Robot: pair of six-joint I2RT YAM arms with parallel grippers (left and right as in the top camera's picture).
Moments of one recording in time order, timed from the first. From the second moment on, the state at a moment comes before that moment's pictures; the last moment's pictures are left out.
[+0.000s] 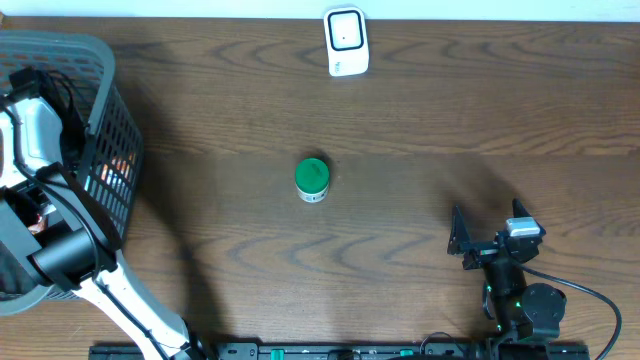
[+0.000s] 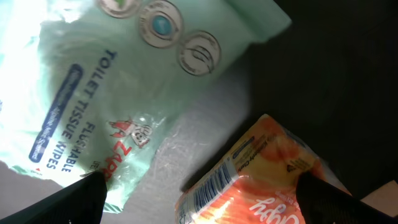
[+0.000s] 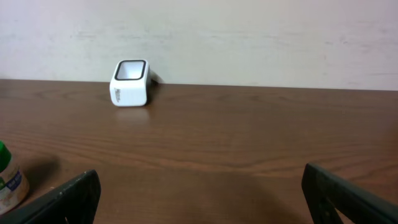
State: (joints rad) left arm 0.52 2.15 1.73 -1.08 0.00 -0.08; right arm -0.04 0.01 0.01 -0.06 -0.16 0.02
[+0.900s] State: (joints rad) left arm 0.51 2.05 1.73 -1.15 0.06 0.03; right arm -0.04 0.01 0.01 -0.06 -0.16 0.02
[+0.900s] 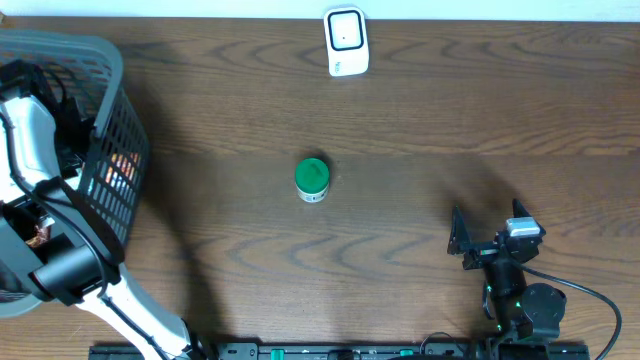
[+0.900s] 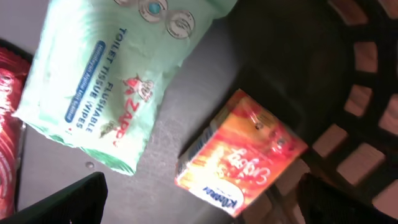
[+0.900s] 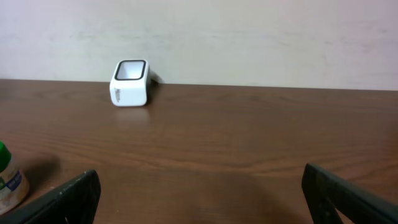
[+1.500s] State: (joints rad) left arm 0.51 2.06 1.72 -1.15 0.07 0.04; right arm -0.04 0.01 0.01 -0.06 -0.16 0.02
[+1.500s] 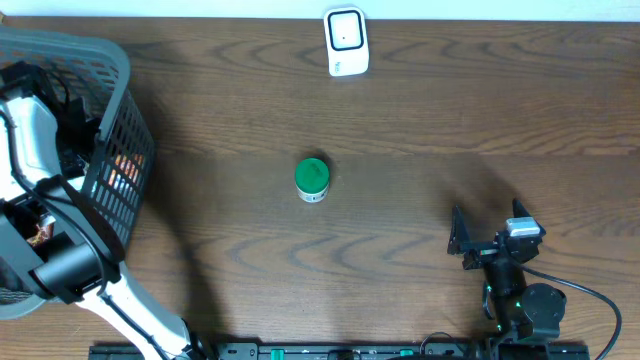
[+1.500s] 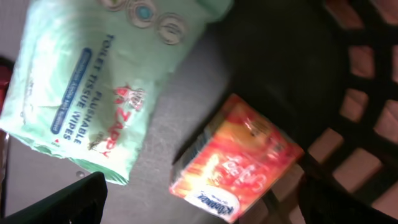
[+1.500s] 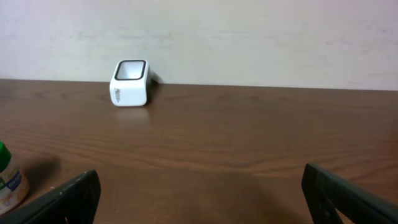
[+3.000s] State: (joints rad) left arm 0.56 2.19 1.72 -0.86 -0.08 0.29; right arm -0.04 0.01 0.01 -0.06 -0.16 0.02
